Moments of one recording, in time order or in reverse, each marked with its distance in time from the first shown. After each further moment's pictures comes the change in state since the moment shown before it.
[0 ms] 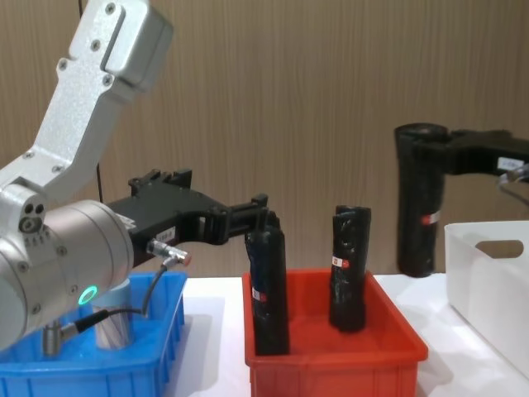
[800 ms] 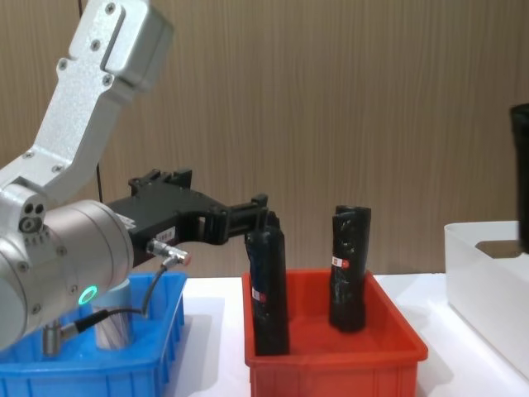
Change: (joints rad) left arm 0.000 0.000 0.000 0.000 0.000 0.000 0.000; right arm -0.087 0.090 0.085 -0.157 -0.042 0.099 -0.278
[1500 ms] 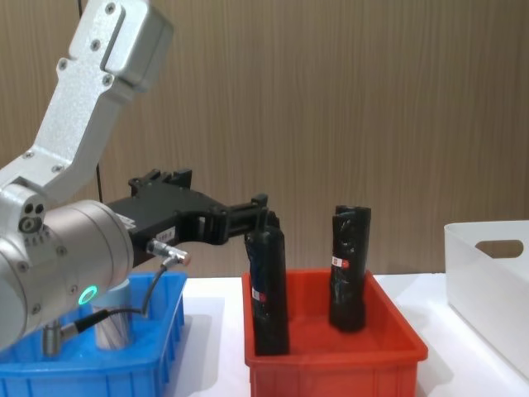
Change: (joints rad) left arm 0.000 0.000 0.000 0.000 0.000 0.000 0.000; right arm 0.025 0.023 0.038 0.080 -0.011 0.004 -0.071
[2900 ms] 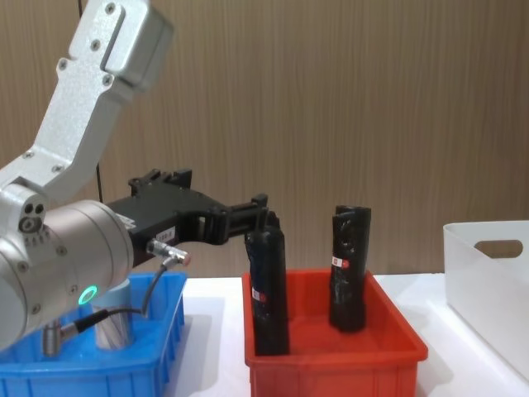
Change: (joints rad) left arm 0.000 0.000 0.000 0.000 0.000 0.000 0.000; right arm 0.000 0.003 0.014 0.013 0.023 -0.020 0.008
